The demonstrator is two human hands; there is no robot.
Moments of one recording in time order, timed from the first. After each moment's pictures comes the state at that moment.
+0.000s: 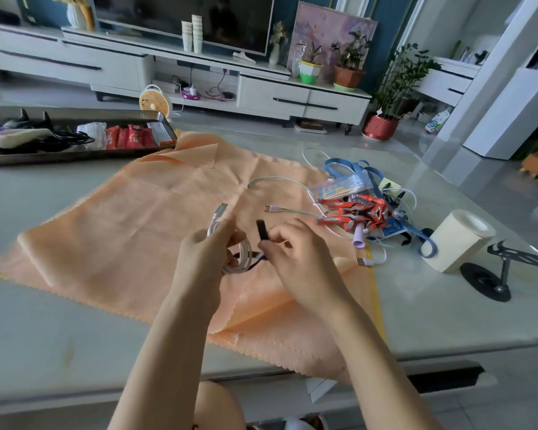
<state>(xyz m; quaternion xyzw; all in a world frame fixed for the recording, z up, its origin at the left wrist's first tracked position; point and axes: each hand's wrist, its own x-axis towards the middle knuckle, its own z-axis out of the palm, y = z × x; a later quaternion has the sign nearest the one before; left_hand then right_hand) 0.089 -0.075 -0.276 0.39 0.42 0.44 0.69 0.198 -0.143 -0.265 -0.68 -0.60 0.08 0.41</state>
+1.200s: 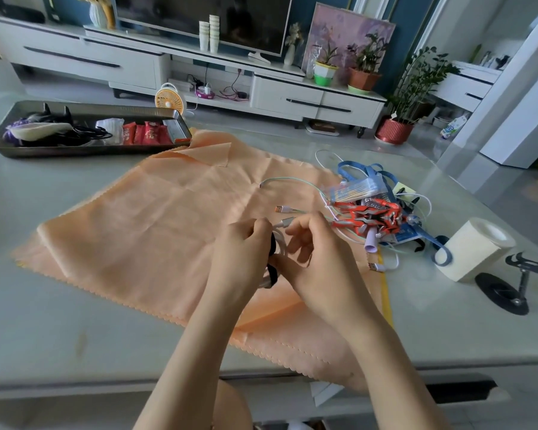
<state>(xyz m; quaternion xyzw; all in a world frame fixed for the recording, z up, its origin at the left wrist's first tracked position) 0.096 -0.093 -0.260 0.61 0.45 0.42 0.50 0.191 -0.158 -0.254 -0.68 -0.59 0.10 0.42</state>
